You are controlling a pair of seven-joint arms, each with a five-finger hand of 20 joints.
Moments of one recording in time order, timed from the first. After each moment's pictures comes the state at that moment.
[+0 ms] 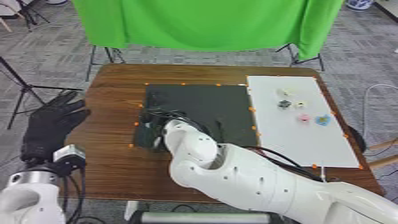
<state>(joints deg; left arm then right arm) 128.5 -61.8 -104.8 -129.7 49.0 18.7 6.6 -49.9 -77.0 16.5 -92.1 -112.6 11.9 44.4</state>
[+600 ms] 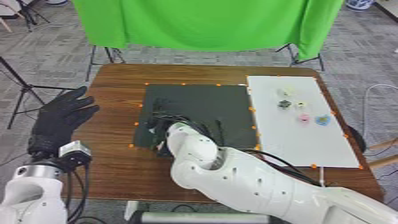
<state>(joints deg) 126.7 -60.7 -103.9 -129.7 49.8 17.3 3.2 -52.6 -77.8 19.0 -90.6 -111.5 9.7 45.5</state>
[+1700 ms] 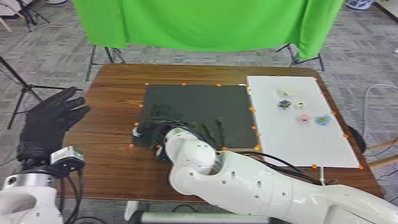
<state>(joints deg) 132.2 -60.7 -105.9 -131.1 48.1 18.6 11.1 -50.4 -76.7 15.2 -91.6 -109.6 11.8 46.4</state>
